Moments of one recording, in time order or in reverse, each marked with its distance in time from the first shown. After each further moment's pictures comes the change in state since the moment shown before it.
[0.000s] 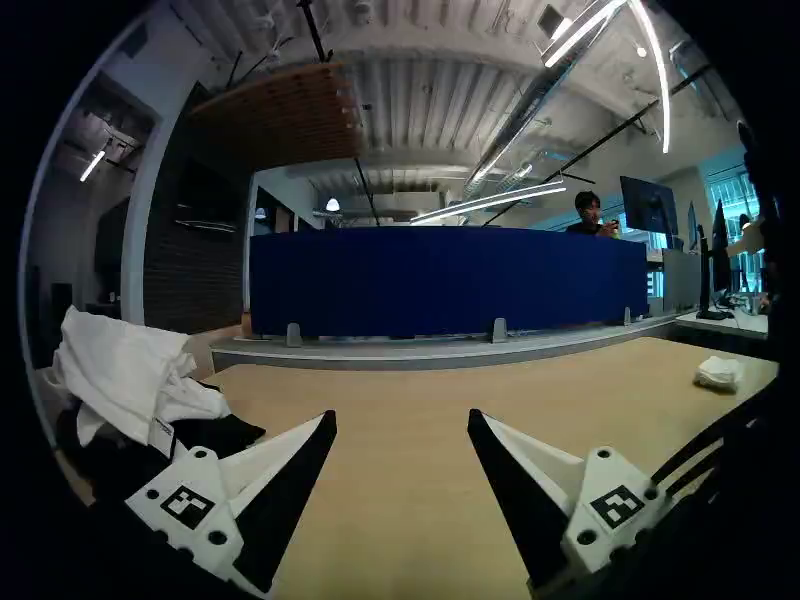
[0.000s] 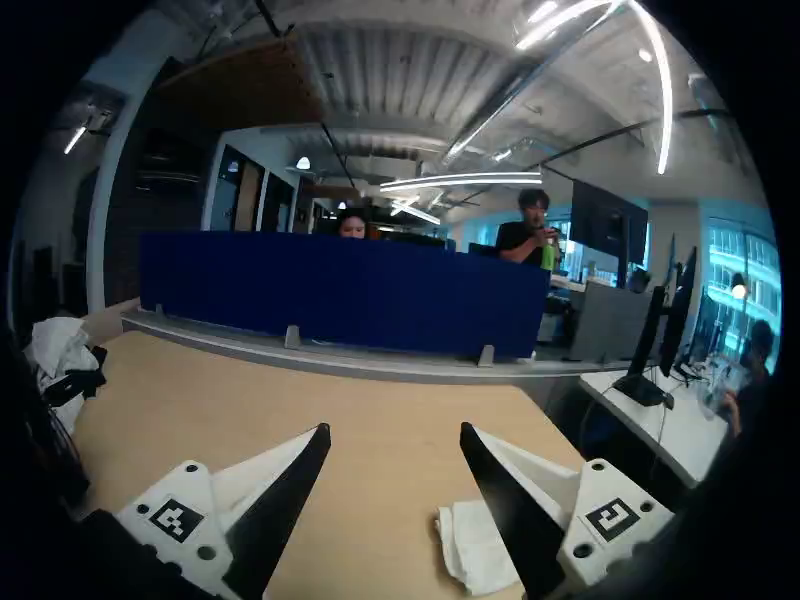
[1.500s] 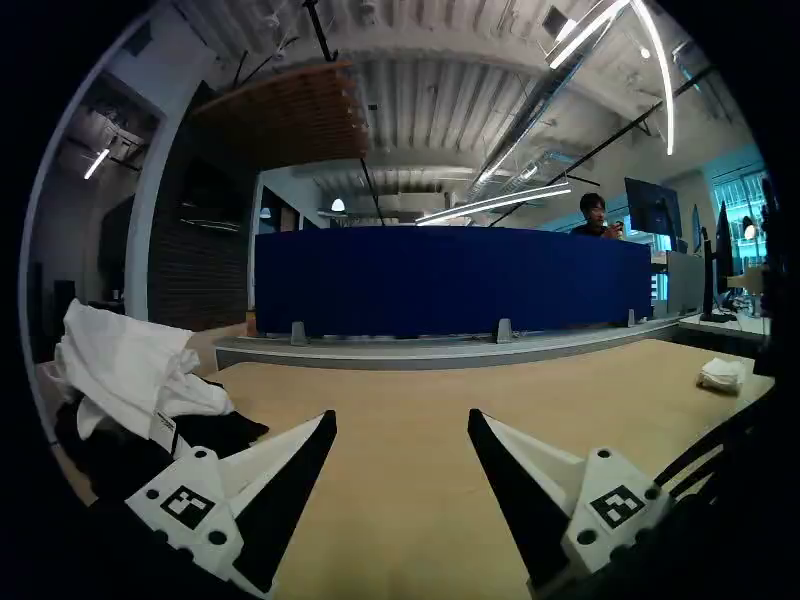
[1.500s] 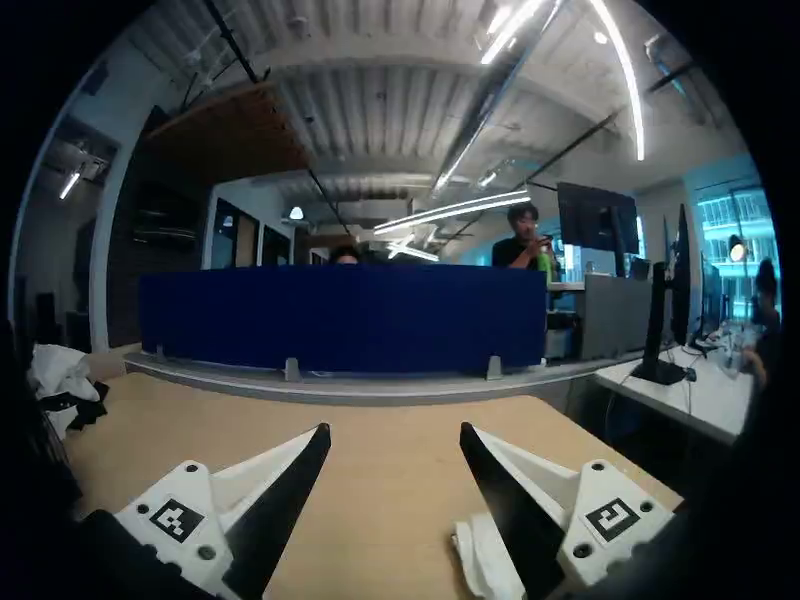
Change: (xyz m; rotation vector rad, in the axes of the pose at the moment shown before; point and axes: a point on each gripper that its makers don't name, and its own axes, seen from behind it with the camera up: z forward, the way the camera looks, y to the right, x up) left arm -0.001 -0.004 0.001 0.016 0.004 -0.010; right arm -0.050 0.014 0.034 0.021 0.160 0.123
